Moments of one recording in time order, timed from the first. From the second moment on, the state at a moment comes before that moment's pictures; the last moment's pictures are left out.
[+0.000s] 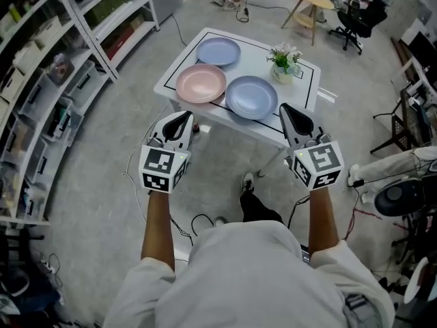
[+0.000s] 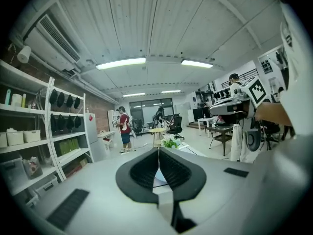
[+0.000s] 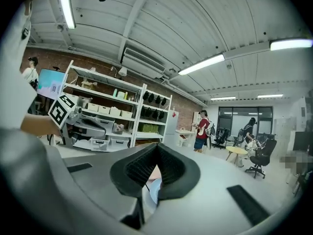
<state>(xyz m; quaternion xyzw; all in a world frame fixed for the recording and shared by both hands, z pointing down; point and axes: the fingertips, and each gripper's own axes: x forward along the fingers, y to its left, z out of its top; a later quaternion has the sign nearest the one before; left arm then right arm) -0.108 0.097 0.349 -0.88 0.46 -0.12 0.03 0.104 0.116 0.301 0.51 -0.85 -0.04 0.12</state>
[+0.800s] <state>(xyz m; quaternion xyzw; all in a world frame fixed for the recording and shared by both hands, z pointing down) 0.025 -0.174 0.391 -0.88 0.45 -0.19 0.00 0.215 -0.162 0.358 0.48 -0.87 0.00 0.09</state>
